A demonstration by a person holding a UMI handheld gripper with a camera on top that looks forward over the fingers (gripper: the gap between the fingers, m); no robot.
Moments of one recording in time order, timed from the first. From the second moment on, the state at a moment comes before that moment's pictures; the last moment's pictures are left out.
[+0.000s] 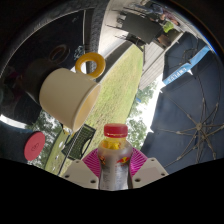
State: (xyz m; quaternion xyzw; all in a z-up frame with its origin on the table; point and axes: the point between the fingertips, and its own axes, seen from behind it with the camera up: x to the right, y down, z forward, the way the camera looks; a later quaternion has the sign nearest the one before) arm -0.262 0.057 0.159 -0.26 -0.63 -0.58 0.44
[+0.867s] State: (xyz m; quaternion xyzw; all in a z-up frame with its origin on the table) arm -0.202 0.066 0.160 -0.72 -0.11 0.09 0.67
